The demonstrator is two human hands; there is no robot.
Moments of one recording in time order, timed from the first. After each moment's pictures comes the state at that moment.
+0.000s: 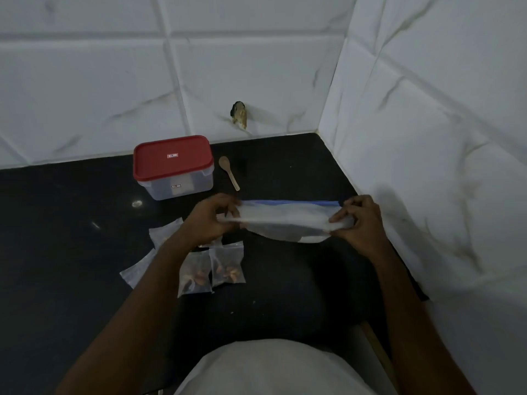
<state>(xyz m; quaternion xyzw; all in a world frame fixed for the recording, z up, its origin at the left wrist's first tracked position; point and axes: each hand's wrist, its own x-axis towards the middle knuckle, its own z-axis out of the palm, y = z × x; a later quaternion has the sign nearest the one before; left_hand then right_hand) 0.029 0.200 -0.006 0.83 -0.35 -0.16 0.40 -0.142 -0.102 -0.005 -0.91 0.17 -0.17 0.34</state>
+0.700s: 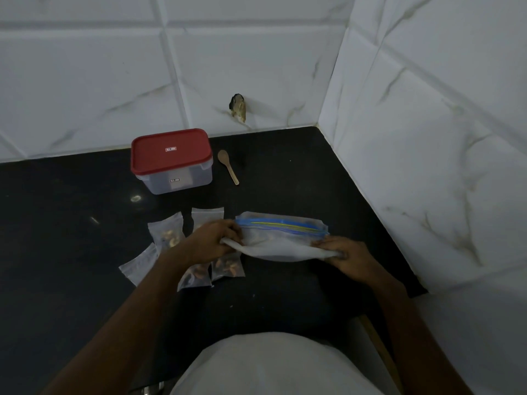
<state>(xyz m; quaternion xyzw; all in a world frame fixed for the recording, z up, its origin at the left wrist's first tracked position) 0.013 0.210 -0.038 0.83 -0.45 -0.25 0.23 -0.177 -0.086 -0.039 -0.92 0.13 0.10 0.35</state>
